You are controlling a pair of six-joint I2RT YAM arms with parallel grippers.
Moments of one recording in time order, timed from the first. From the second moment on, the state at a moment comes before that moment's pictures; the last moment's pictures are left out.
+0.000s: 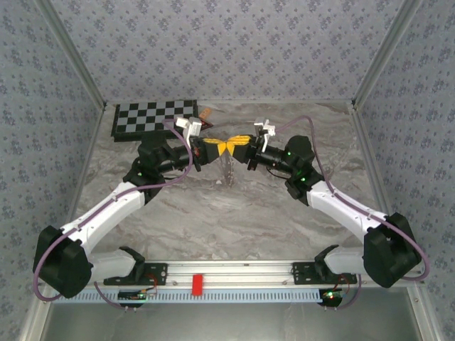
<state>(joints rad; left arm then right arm) -0.56 1.20 0.88 0.33 0.67 -0.54 0.57 1.28 0.82 0.62 -0.65 0.43</state>
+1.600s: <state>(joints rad) -0.48 1.21 0.82 0.58 0.75 -0.76 0.52 1.33 0.81 0.80 -0.80 0.59</state>
